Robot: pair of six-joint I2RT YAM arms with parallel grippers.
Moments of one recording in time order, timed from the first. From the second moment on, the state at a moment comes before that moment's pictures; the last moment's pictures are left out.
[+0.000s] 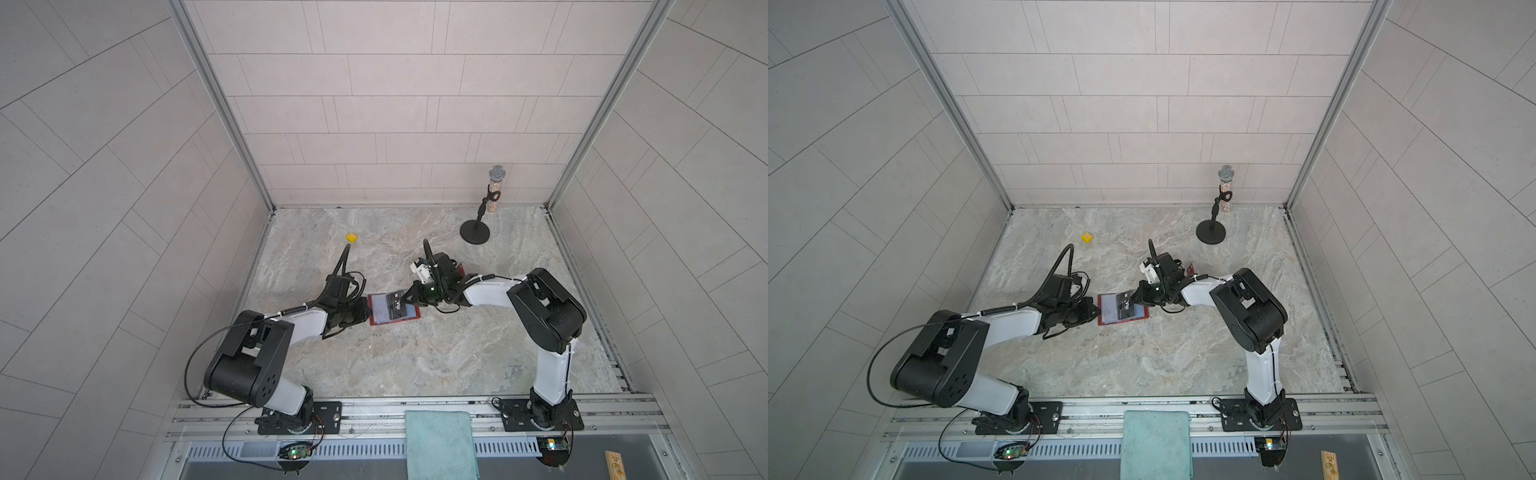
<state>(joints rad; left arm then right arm) -0.30 1.50 0.52 0.01 0.40 -0.56 0.58 1.93 1.03 0.08 -0.56 0.71</state>
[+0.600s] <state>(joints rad) -0.30 1.50 0.52 0.01 0.41 -0.56 0.59 1.98 1.06 0.09 -0.59 0.70</state>
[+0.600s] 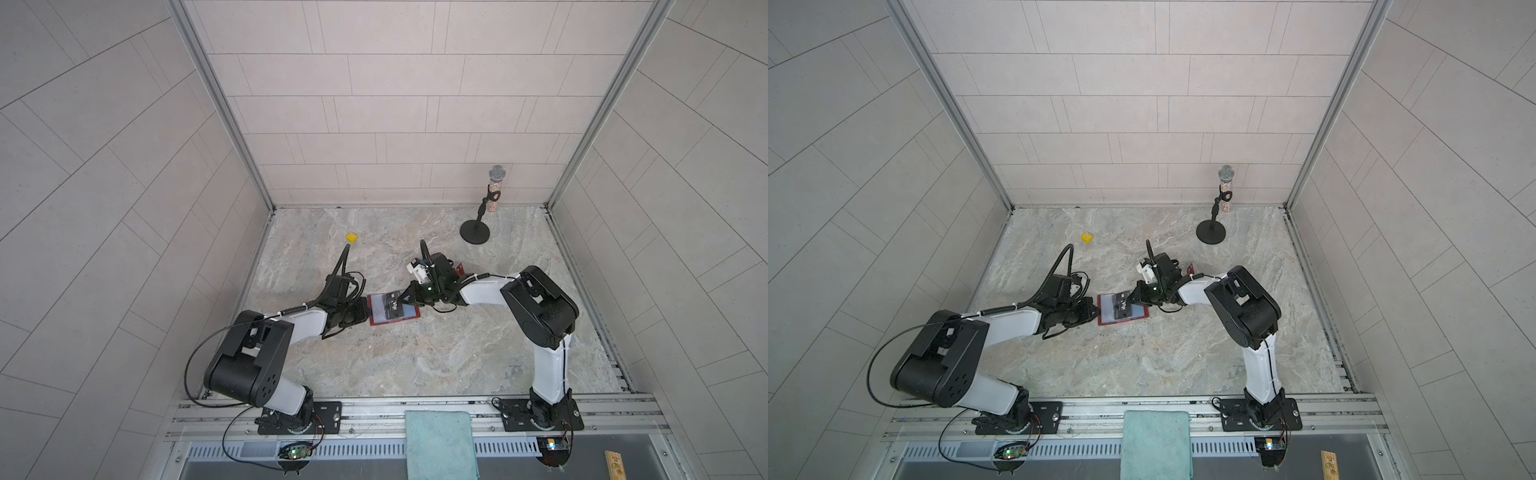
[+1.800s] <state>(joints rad) -0.30 1.50 0.52 0.00 0.41 -0.56 0.58 1.81 1.05 -0.07 -0.51 0.60</state>
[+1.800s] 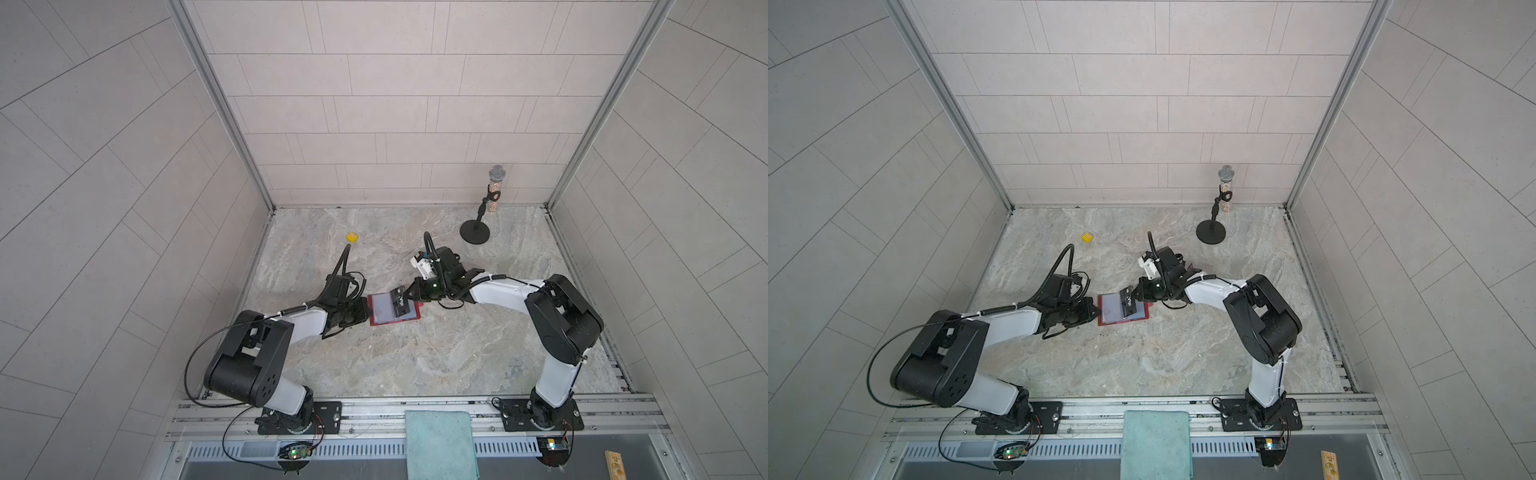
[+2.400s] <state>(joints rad) -0.30 1.50 0.52 0.00 0.41 -0.55 0.57 1.85 1.02 0.09 -0.54 0.70</state>
